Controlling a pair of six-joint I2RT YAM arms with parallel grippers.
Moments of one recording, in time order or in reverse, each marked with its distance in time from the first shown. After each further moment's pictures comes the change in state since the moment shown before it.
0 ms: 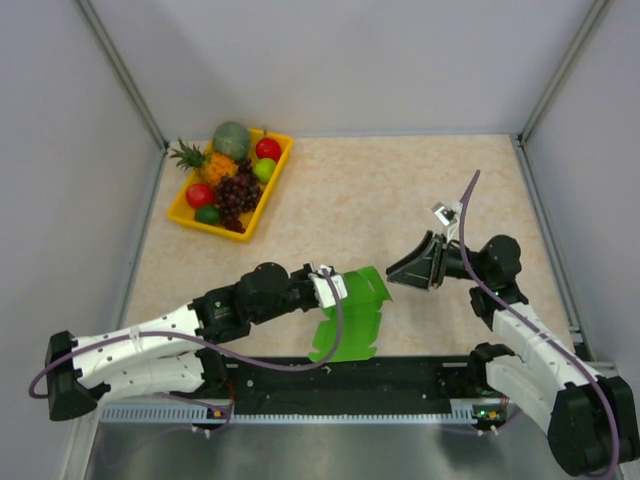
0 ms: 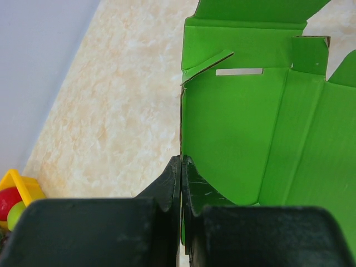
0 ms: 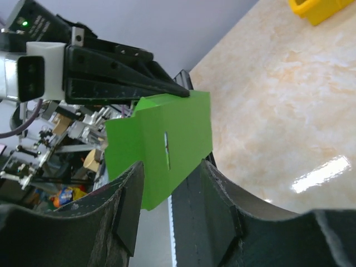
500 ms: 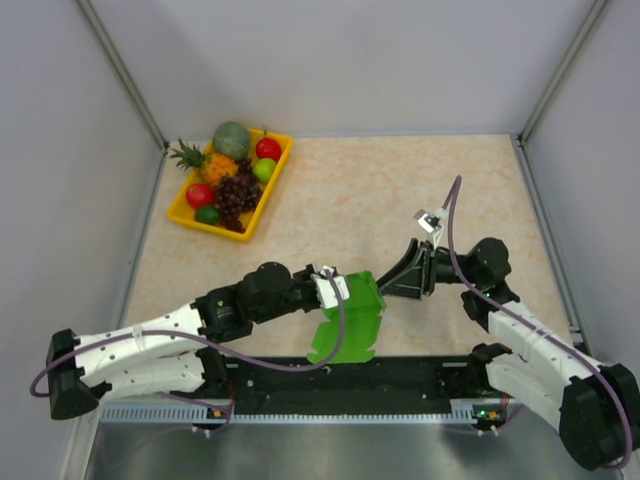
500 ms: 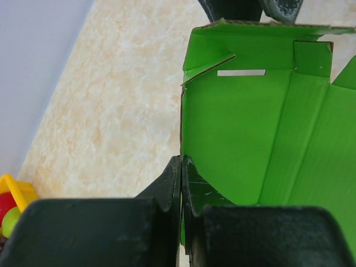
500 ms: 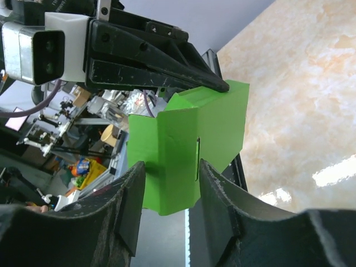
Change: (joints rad) left arm 0.000 0.005 0.001 0.005 0.029 0.002; right arm 0.124 0.033 -0.011 0.147 -0.027 0.076
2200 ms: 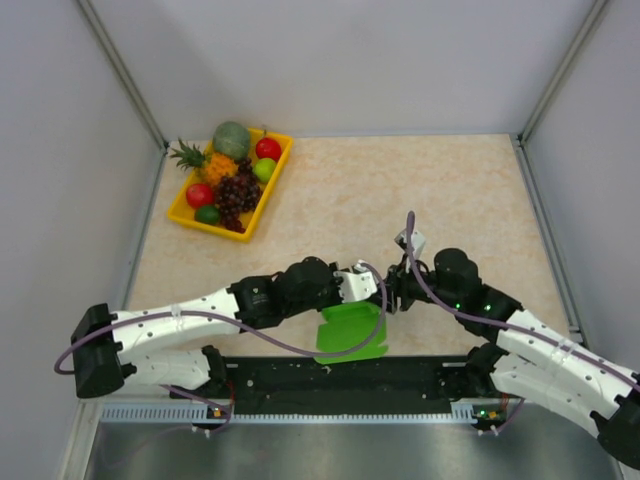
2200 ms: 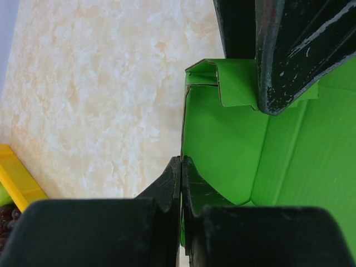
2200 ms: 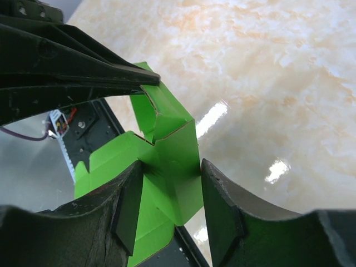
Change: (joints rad) left arm -0.019 0.251 0.124 -0.151 -0.120 -0.046; right arm 0.402 -0.137 0.133 -0.843 0.830 -0.575
